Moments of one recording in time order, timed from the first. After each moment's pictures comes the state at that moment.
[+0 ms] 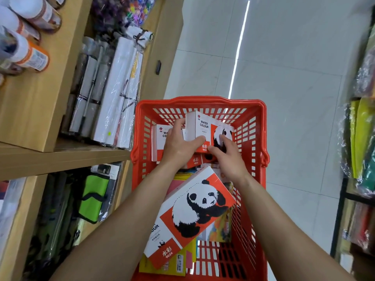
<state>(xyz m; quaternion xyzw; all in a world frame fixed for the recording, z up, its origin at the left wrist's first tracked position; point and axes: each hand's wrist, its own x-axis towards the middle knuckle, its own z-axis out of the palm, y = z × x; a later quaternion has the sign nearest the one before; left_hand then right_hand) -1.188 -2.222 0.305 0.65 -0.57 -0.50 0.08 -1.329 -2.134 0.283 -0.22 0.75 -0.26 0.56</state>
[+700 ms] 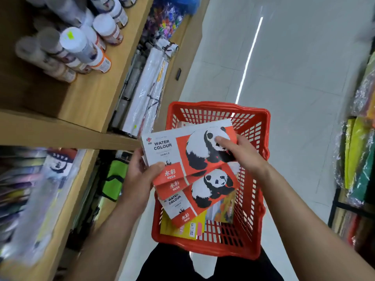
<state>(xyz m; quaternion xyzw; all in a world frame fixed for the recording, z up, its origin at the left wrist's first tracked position) -1.041 -2.143 0.456 0.63 -0.33 -0.63 0.31 -1.323 -2.142 0.418 -0.29 0.63 -0.30 0.66</state>
